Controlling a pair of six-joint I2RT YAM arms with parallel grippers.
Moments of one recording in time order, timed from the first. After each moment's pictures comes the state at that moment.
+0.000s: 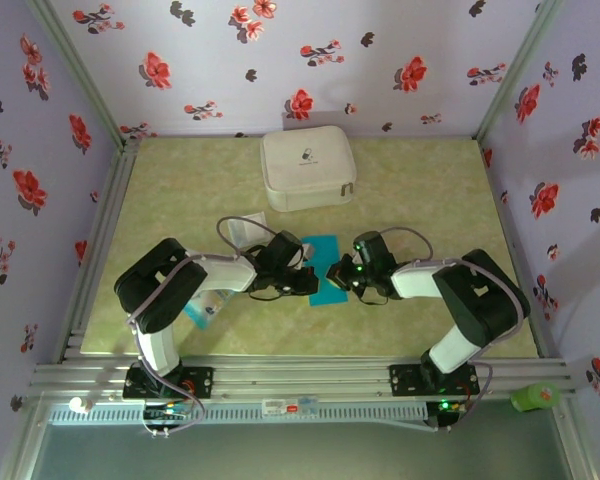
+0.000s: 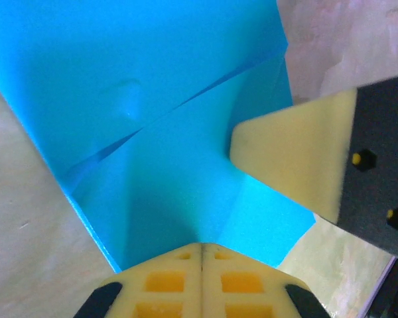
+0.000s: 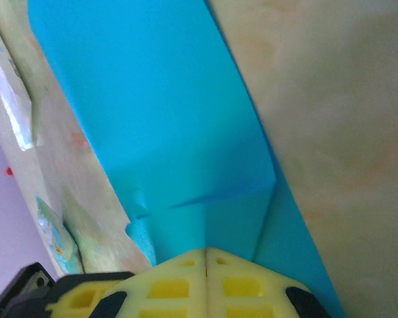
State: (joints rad) left arm -0.86 1.82 0.85 0.05 0.40 -0.75; right arm 0.55 1.58 0.52 0.20 -0.44 1.12
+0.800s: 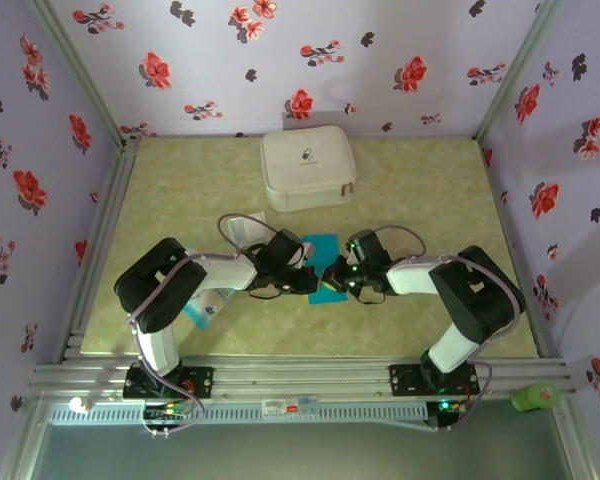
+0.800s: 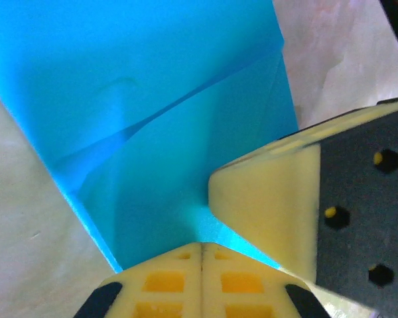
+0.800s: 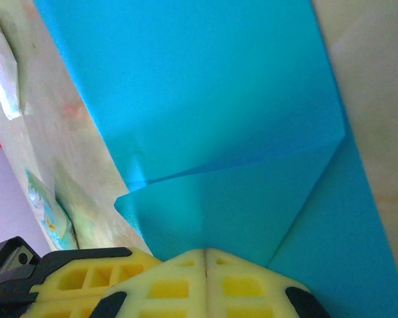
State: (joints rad) left arm -0.86 1.82 0.87 0.02 0.38 -0.70; right arm 0.55 1.63 0.56 0.16 -0.50 1.08
